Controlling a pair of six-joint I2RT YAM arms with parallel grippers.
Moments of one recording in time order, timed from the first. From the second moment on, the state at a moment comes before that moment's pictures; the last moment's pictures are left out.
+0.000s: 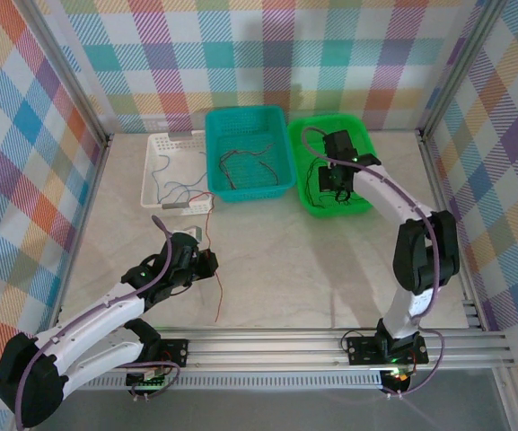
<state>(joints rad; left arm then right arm) -0.62 0.88 0.47 -0.35 0.01 -0.79 0.33 1.79 1.47 -0.69 0.19 0.21</state>
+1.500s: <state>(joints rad) -0.62 0.84 0.48 -0.40 0.02 -0.79 0.27 2.03 1.79 -0.84 0.04 0.23</state>
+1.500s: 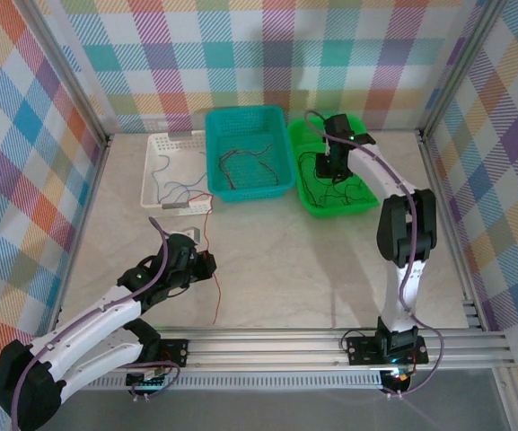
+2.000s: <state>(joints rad) -0.62 0.94 0.73 -0.43 0.02 -0.74 0.29 1.54 1.52 -0.73 0.00 0.28</state>
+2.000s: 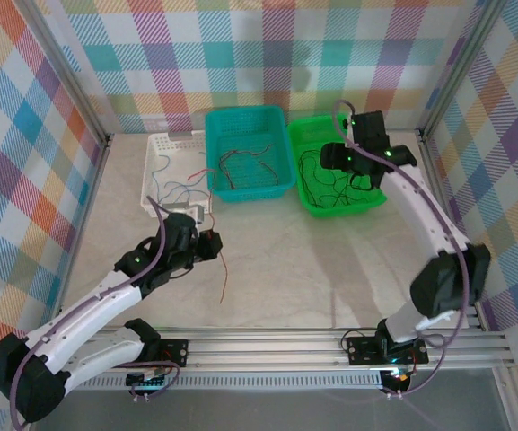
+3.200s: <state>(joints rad) -0.43 2.50 2.47 -0.62 -0.14 -0.33 0.43 0.64 0.91 -0.68 -0.08 0.29</state>
